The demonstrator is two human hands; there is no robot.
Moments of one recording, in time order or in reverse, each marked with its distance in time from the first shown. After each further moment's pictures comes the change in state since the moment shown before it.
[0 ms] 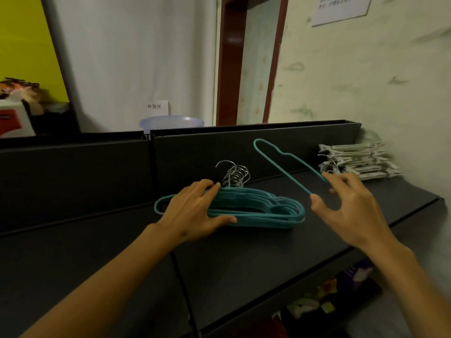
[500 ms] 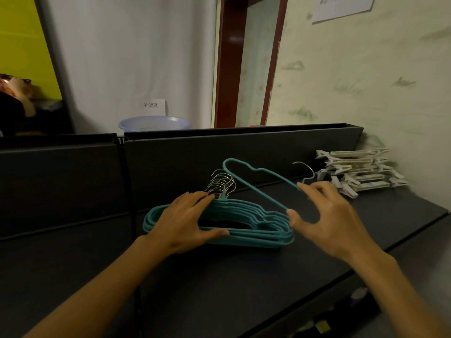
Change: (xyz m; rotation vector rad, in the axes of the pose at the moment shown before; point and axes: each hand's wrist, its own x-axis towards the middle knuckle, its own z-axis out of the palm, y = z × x) left_hand 0.046 0.005 0.056 -0.102 -0.018 -0.055; right_hand 0.039 0.035 0.028 0.034 -0.102 -0.123
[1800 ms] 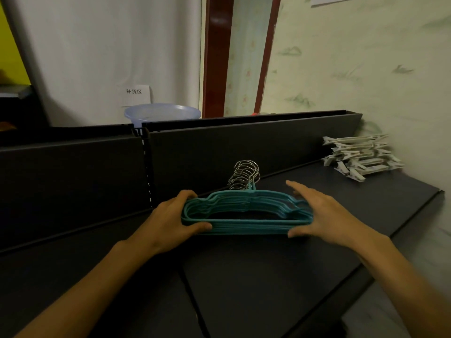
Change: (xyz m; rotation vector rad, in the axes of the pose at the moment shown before) left_hand -0.040 -0.100 -0.012 -0.549 -0.098 -0.066; right_hand 0.018 -0.032 0.060 0.063 -0.410 0.147
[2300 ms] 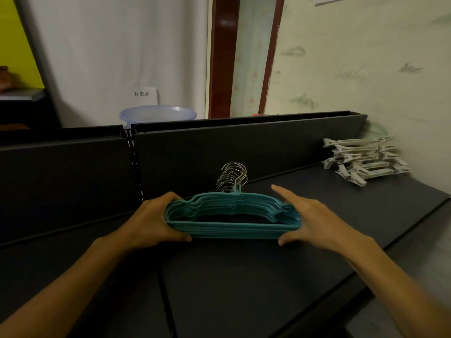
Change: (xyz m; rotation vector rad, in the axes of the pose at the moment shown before) left_hand 0.010 0.001 -0.002 -0.084 -0.034 -0.088; right_hand 0.006 0.017 0.000 0.000 -0.034 -0.139
